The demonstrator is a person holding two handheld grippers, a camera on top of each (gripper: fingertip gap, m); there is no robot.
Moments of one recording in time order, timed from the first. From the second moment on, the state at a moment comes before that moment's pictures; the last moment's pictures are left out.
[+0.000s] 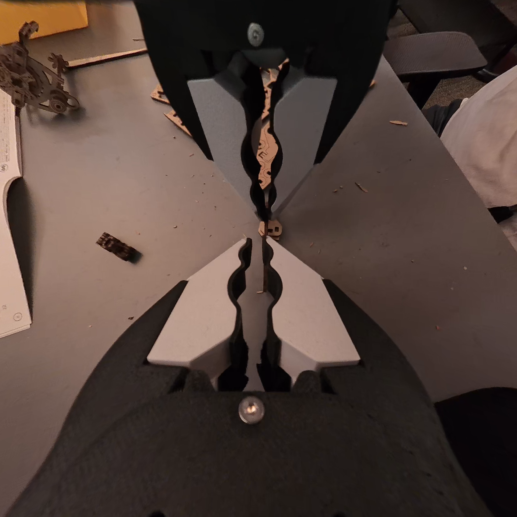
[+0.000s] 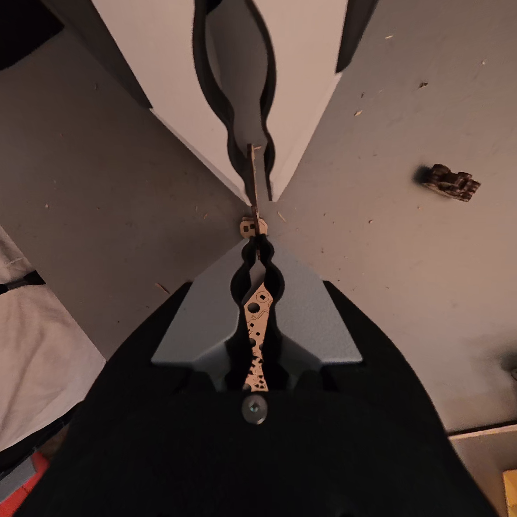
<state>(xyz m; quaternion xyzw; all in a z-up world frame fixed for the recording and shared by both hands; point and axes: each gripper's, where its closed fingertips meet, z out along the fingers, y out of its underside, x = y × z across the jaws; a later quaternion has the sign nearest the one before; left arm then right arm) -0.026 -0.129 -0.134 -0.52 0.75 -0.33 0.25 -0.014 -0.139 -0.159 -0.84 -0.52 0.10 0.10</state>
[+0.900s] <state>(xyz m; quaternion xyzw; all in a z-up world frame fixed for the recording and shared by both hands) -0.030 -0.121 -0.116 -0.52 0.74 -0.33 0.27 -0.014 -0.139 -0.160 -0.84 -0.53 0.06 0.08</state>
